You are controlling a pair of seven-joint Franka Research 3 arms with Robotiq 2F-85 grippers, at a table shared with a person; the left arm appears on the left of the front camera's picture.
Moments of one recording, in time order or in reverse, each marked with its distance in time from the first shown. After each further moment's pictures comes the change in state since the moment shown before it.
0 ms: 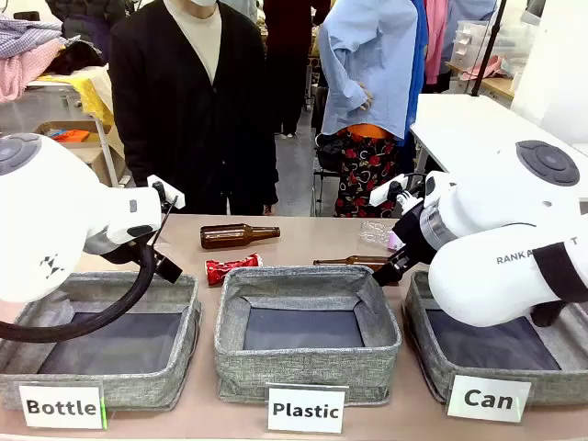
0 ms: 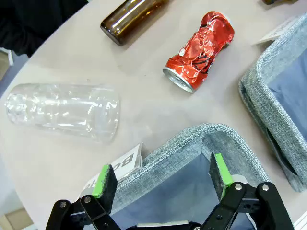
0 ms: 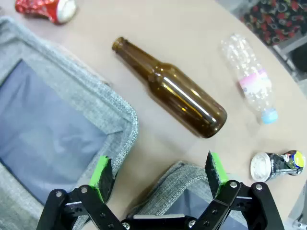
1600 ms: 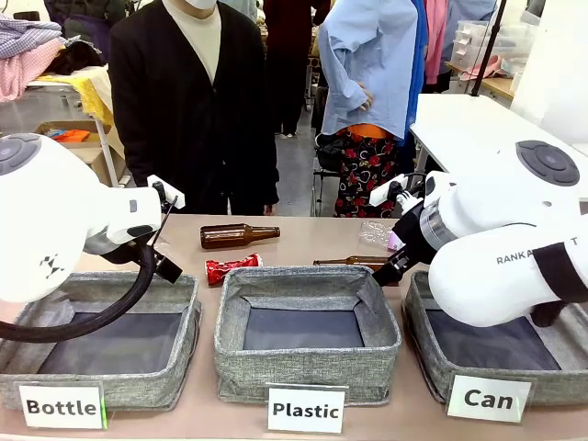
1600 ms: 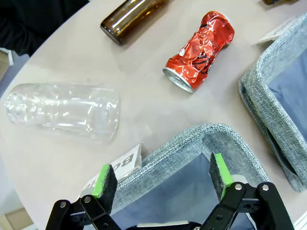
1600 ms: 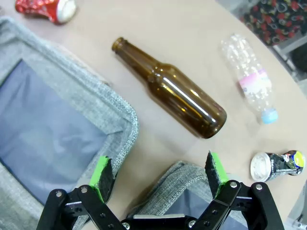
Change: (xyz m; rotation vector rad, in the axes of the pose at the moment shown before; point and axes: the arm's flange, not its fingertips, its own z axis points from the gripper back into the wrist) left arm 0.000 0.000 0.000 0.000 0.000 0.000; right arm 0.000 0.000 0.000 0.000 0.000 0.000
